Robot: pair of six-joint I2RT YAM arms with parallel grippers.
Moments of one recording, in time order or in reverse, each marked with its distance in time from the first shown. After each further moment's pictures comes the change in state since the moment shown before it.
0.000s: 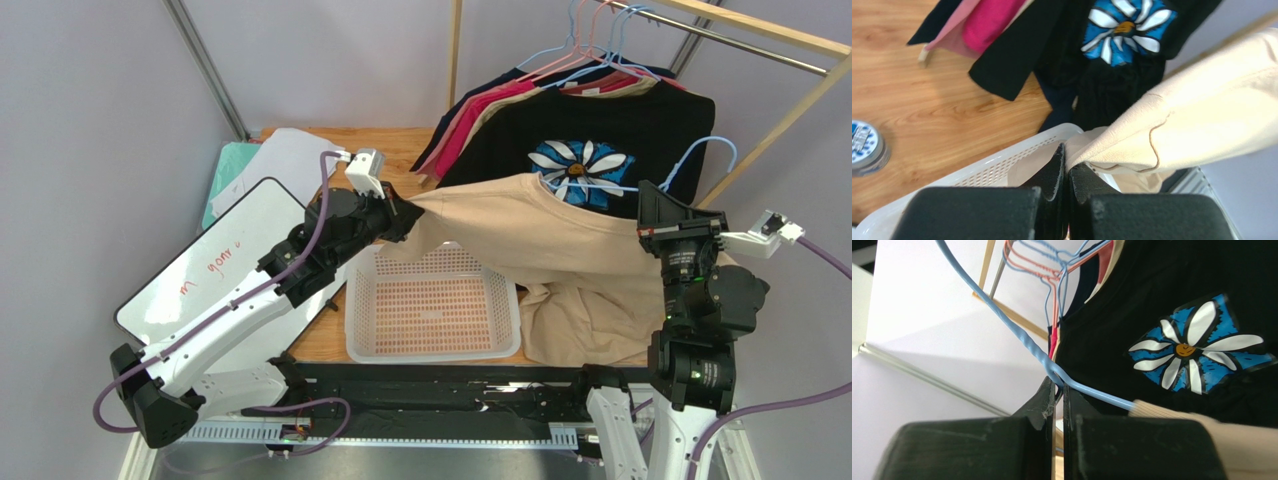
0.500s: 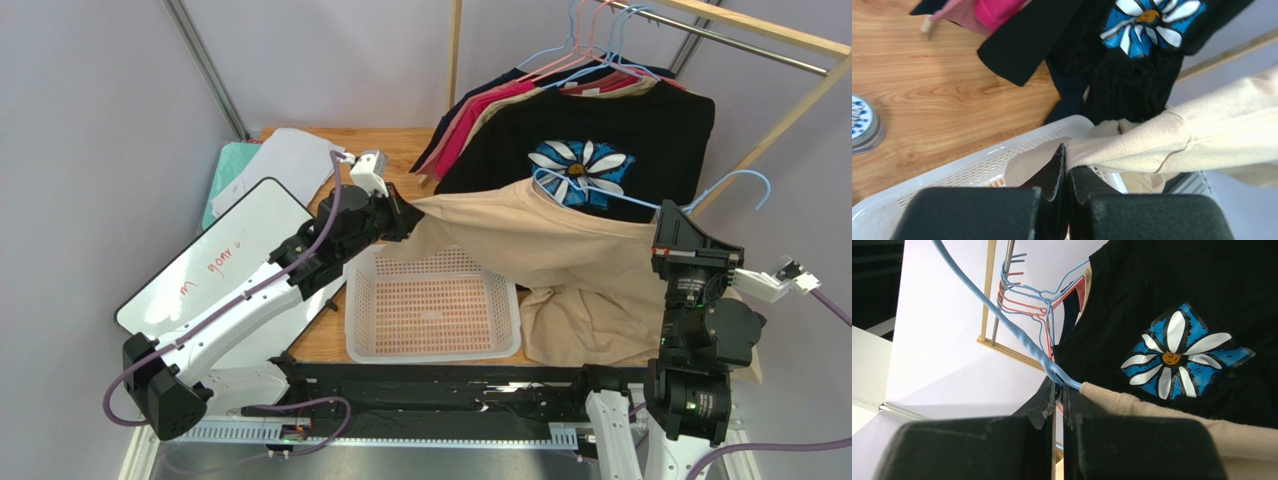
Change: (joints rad) left arm 0.037 0.061 -0.014 -0.024 -0.016 -0.081; right arm 0.002 -0.134 -0.063 -0.052 0.214 0.129
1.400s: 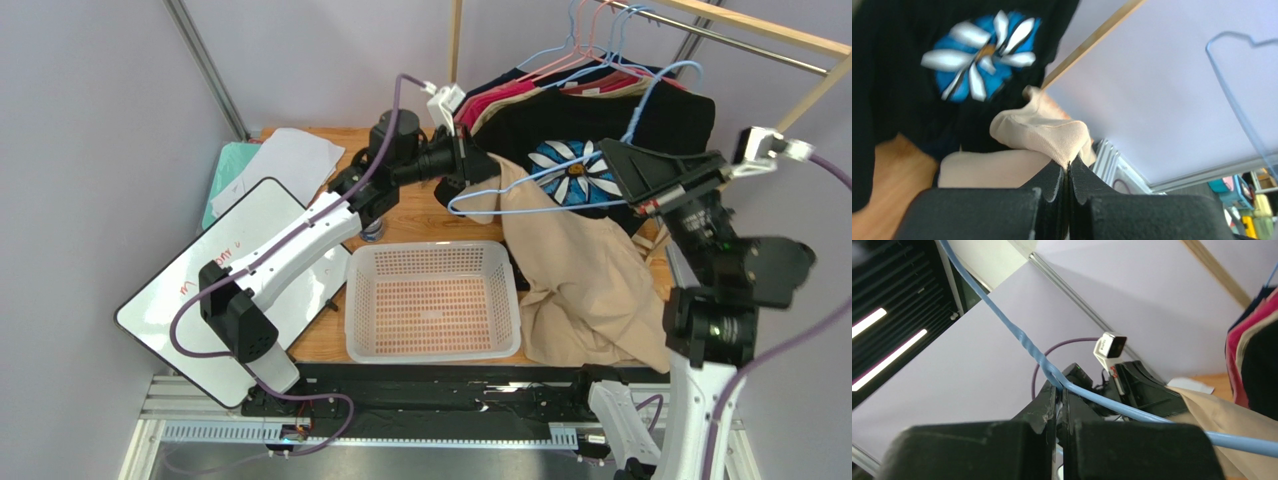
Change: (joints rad) left arm 0.005 0.491 0.575 0.100 0.538 -0.032; right arm 0.018 0.362 0.266 0.428 -0.789 0.278
